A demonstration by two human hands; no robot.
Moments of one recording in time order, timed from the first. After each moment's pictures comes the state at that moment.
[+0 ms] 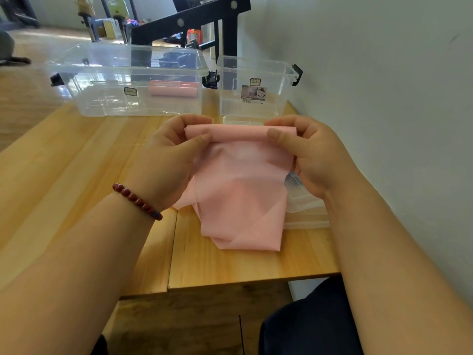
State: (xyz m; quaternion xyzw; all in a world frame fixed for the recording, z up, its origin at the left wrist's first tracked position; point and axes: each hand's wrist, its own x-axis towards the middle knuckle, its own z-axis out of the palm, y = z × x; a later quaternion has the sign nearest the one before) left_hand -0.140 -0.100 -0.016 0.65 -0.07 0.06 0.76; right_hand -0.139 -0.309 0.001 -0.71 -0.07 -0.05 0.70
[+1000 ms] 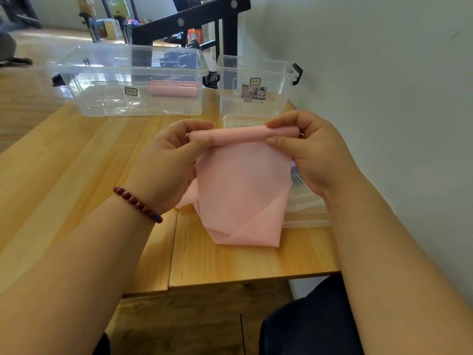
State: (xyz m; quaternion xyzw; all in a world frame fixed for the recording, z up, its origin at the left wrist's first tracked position) left_hand -0.144 -0.100 -0.019 0.65 -0.08 0.04 0.76; right_hand -0.139 -0.312 0.001 -0.75 -0.11 -0.12 0.64
